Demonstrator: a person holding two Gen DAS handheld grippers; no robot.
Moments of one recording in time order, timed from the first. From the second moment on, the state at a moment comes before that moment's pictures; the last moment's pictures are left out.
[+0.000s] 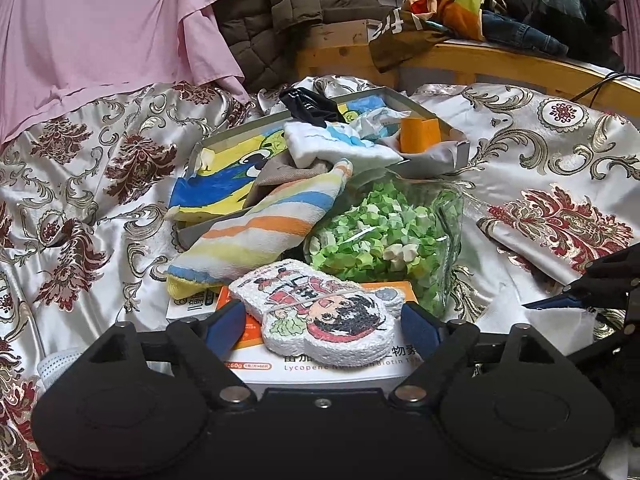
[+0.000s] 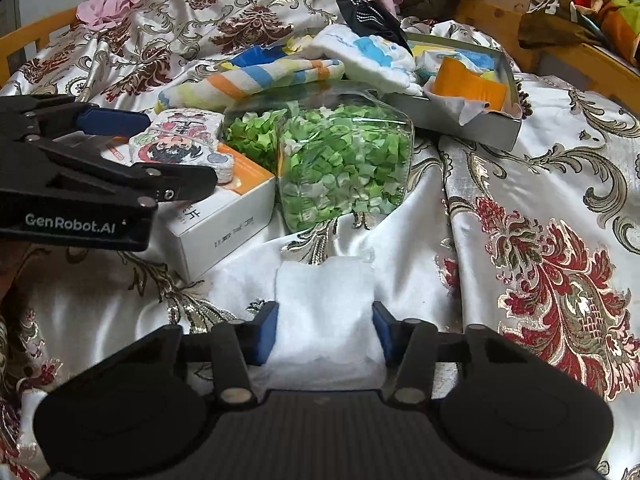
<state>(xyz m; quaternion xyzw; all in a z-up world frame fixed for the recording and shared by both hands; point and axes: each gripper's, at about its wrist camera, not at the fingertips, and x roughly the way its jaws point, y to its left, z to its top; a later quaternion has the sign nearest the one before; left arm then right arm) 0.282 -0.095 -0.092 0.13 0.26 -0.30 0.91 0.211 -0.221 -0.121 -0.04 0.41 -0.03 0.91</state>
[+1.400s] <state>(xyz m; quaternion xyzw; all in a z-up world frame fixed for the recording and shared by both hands) 0.260 -0.092 -0.090 0.14 0.26 -0.31 0.91 0.198 -0.217 -0.098 -0.04 0.34 -0.01 0.94</state>
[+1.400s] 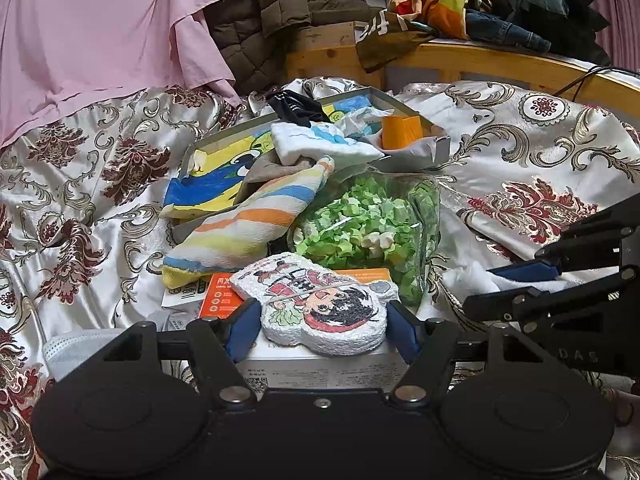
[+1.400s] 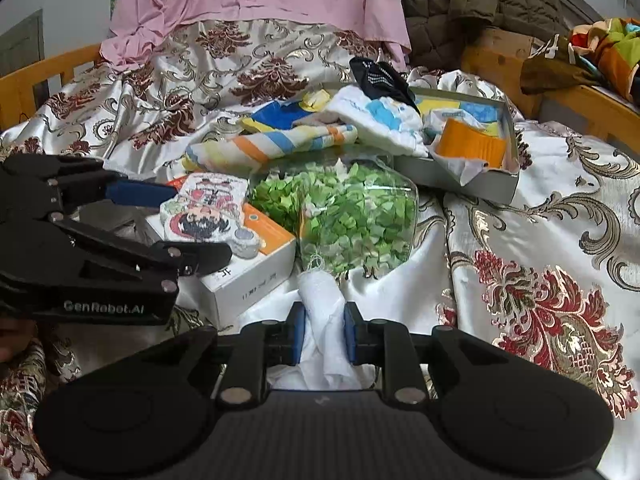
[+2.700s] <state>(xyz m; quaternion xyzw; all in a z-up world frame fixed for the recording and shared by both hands) 0.221 -0.101 -0.099 0.17 0.23 -0.27 0.92 0.191 -0.219 -0.087 -0.02 0.30 -0.01 0.95</state>
